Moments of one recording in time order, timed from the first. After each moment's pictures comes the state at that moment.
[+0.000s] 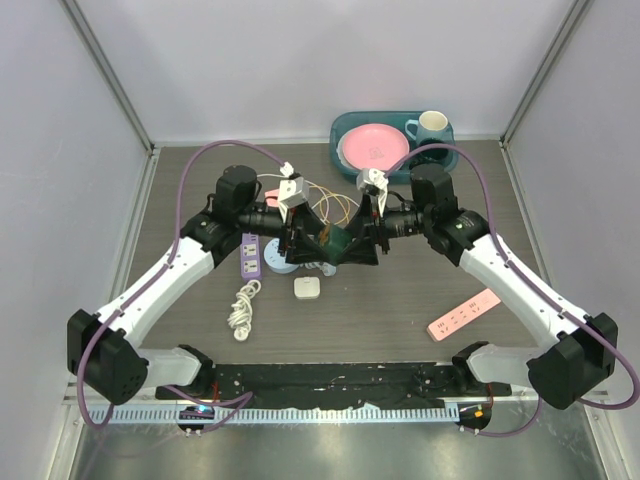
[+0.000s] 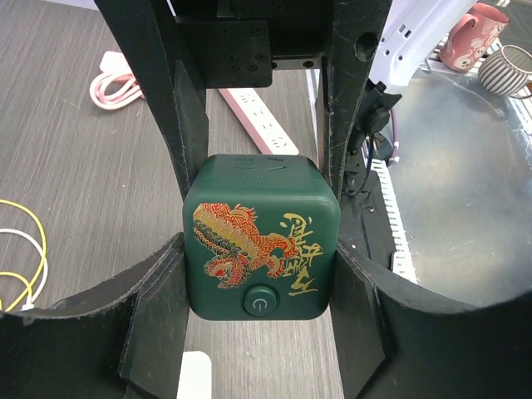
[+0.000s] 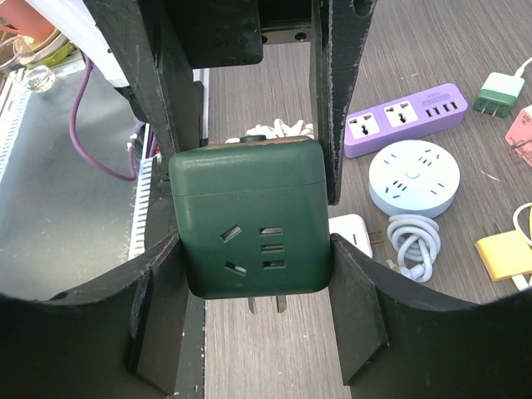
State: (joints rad) left arm -0.54 1.28 1.11 -0.19 1.09 0.12; right arm 0.50 1.23 1.12 -0.32 -1.00 -0.12
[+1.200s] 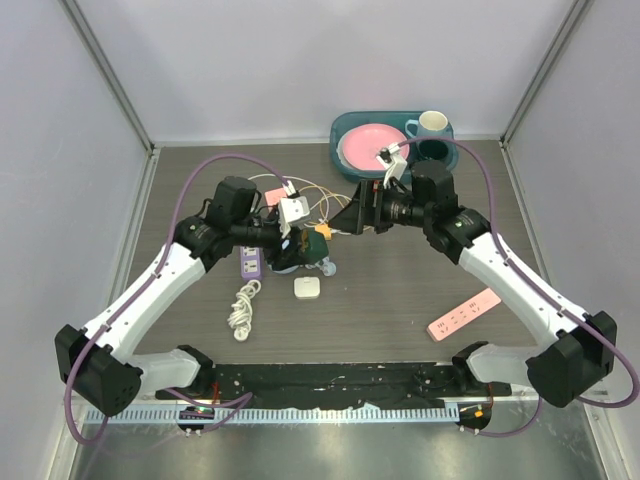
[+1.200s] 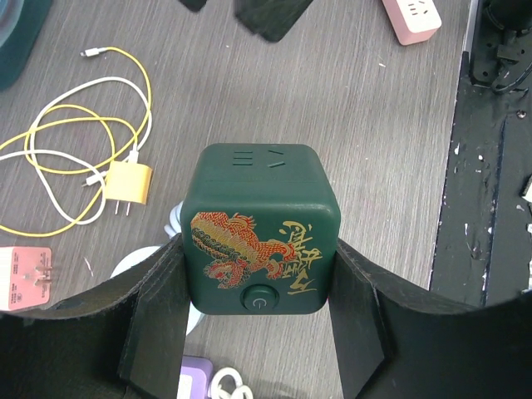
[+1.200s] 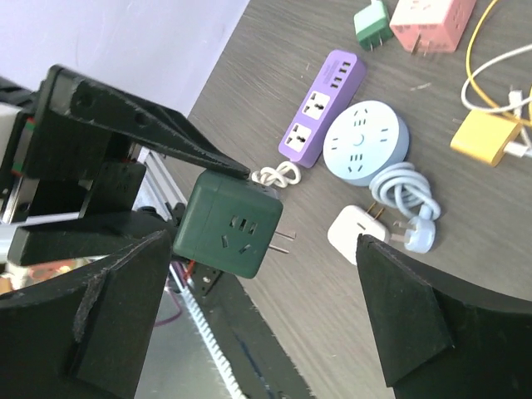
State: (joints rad) left arm -0.54 1.21 1.15 -0.60 0.67 0.47; right arm 0.51 1.23 1.13 -0.26 -0.55 0.51
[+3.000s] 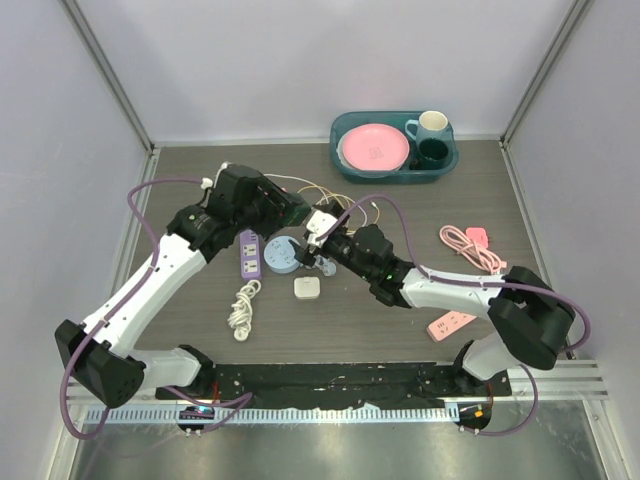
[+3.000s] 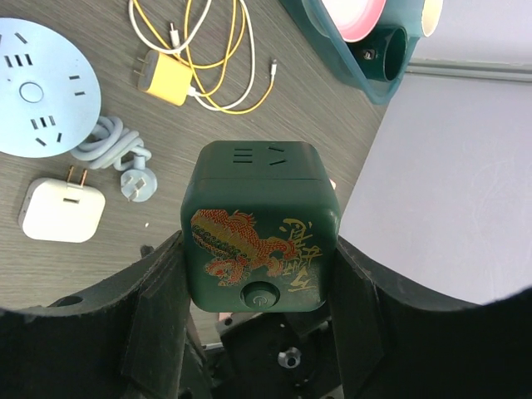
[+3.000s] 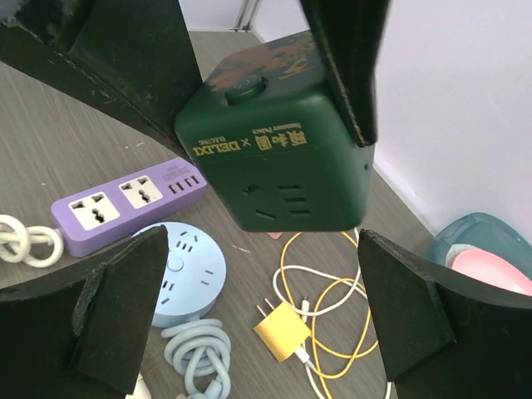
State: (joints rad) left arm -0.57 1.26 1.28 -0.67 -0.10 -1.30; right arm 0.91 1.46 0.77 0.70 0.02 -0.40
